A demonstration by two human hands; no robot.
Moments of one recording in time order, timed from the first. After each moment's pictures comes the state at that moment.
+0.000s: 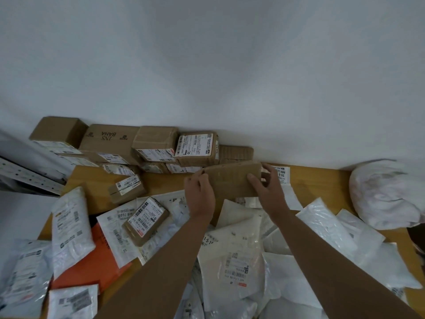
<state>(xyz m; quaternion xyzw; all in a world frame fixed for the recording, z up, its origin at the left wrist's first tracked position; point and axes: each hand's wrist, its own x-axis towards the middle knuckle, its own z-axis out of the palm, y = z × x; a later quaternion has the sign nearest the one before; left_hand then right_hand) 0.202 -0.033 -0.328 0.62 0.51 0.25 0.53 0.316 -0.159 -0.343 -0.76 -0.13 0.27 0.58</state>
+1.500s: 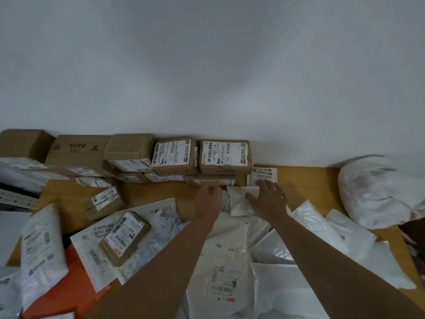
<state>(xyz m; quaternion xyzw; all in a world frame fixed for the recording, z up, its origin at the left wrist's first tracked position) 0.262 -0.055 -0.363 0.64 0.51 0.06 0.57 0.367 -0.188 -0.408 -0.95 -0.19 0.19 0.14</state>
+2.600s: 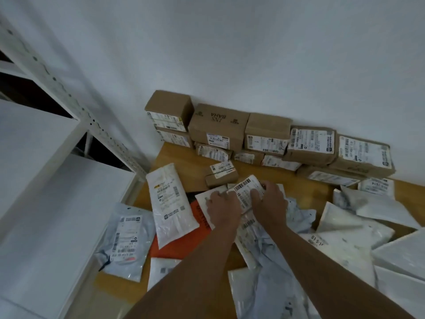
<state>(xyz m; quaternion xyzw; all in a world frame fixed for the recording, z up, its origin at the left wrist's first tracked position) 0.007 0.114 -0.373 0.49 0.68 0.09 0.54 0.089 0.044 -0.384 -0.91 -0.24 0.17 0.30</state>
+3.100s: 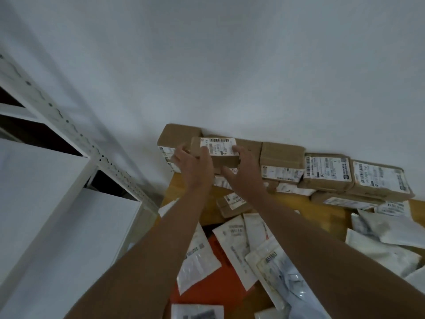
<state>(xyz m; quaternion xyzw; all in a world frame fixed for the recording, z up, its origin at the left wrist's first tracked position) 0.018 0.290 -0.268 0.58 0.55 0.36 0.49 0.094 0.204 -0.294 -0.82 -0.37 0.13 0.42</state>
